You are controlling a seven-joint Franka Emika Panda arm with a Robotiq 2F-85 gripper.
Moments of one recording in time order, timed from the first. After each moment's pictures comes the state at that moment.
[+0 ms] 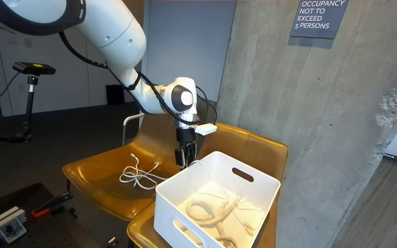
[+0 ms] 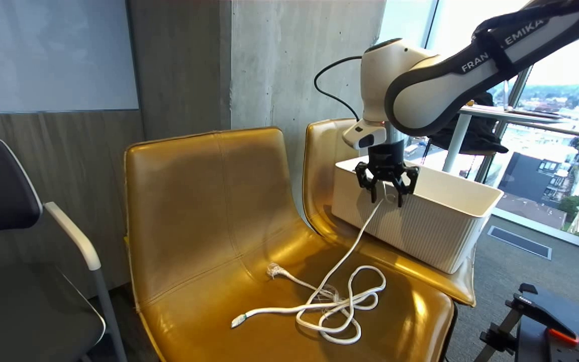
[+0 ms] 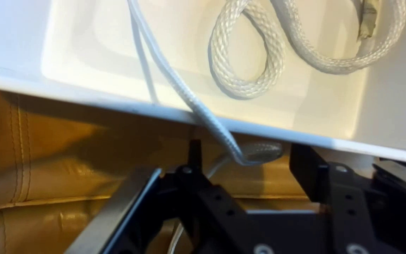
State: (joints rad) arm -0.08 0.67 -0.02 -1.60 -0.38 2.14 -1.65
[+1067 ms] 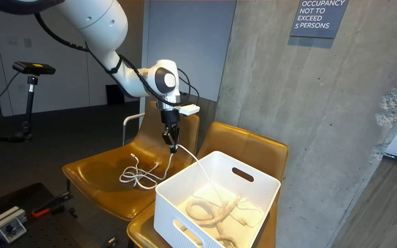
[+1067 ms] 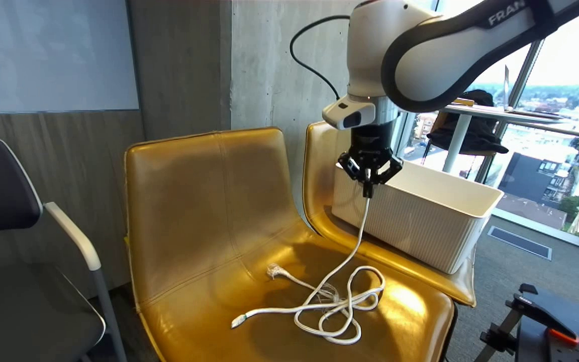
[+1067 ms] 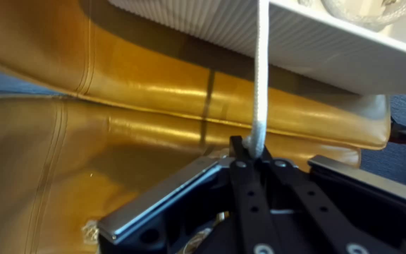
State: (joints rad) arm 0.01 0.57 0.03 -1.65 -0.38 2.15 -1.64
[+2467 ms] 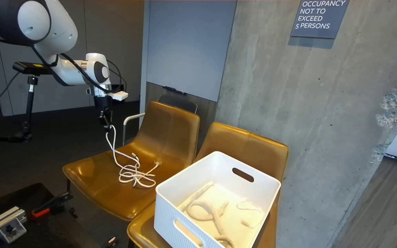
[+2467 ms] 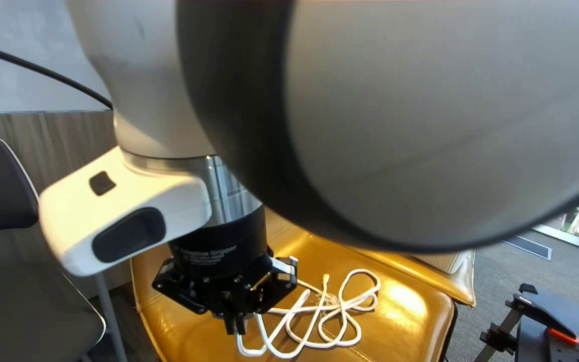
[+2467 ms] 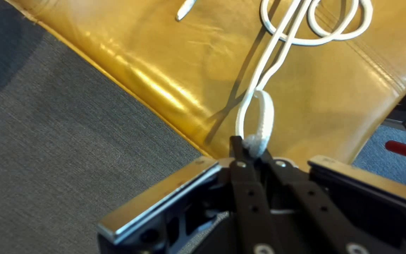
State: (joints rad) arm 0.39 0.72 0.22 -1.47 -0.39 2.09 -1.57
